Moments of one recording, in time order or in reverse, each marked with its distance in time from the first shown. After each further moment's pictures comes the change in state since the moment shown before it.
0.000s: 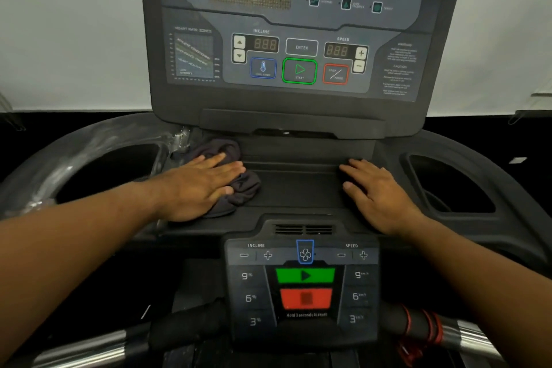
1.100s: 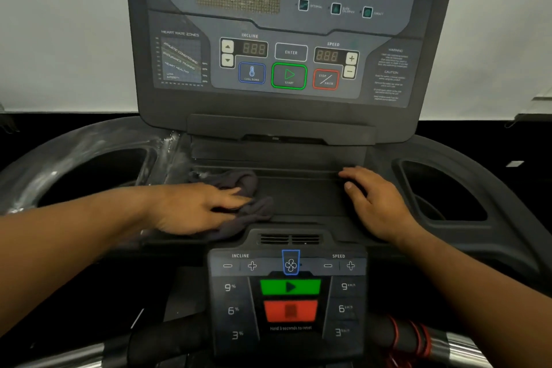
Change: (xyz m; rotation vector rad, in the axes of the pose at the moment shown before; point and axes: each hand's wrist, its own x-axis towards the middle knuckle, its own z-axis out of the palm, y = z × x) left_hand 0.001 0.022 -0.010 -0.413 -0.152 0.184; right_hand 0.000 0.011 0.001 0.203 0.165 0.022
